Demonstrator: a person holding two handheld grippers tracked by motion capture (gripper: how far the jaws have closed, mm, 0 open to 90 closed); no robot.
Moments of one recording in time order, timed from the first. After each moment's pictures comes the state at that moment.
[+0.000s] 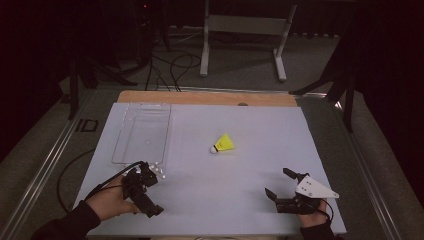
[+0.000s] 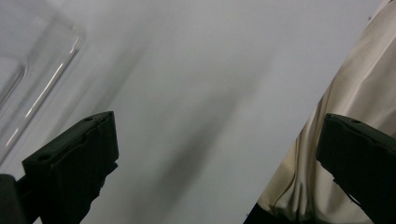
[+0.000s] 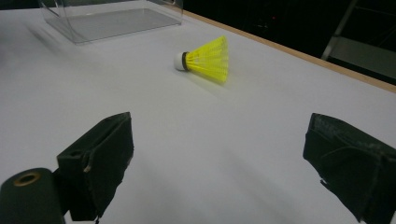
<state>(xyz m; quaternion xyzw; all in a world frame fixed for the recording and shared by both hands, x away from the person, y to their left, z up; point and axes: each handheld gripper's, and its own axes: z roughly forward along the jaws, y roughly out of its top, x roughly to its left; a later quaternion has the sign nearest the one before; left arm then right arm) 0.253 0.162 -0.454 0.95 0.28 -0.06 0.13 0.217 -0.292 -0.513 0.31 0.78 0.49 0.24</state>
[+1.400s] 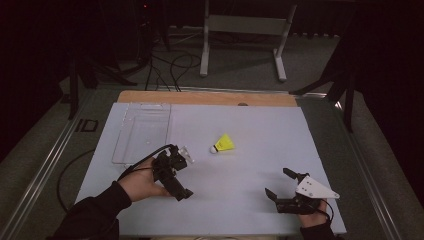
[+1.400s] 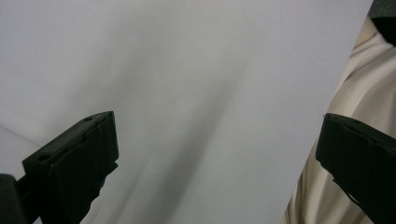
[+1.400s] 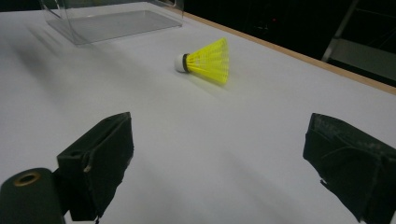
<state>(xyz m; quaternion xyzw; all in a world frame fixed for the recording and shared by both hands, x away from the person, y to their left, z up) 0.287 0.097 -0.425 0.95 0.23 -0.03 0.19 0.217 -0.292 -0.512 0.31 0.77 0.50 0.24</state>
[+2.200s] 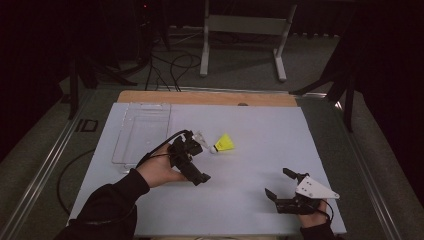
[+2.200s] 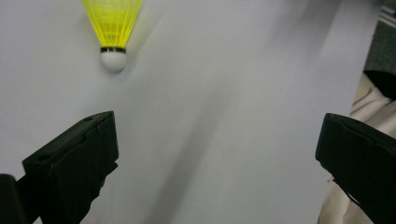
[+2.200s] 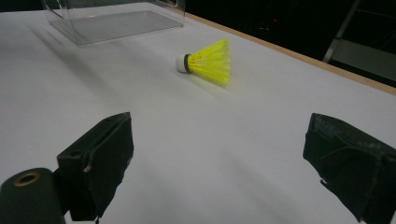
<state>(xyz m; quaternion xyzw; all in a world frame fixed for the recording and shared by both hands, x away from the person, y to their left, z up) 0.313 0.064 -0.407 0.94 0.22 0.00 0.25 0.216 -0.292 -0.512 0.31 0.77 0.50 0.24</state>
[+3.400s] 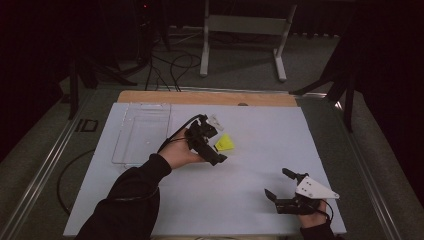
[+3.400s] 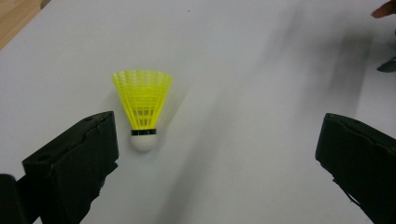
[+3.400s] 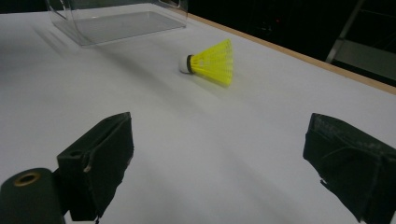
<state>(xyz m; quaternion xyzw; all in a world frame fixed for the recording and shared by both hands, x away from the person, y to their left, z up) 0.362 0.030 -0.418 0.93 0.21 0.02 0.31 0.216 -0.291 -0.512 0.31 0.77 0.50 0.23</state>
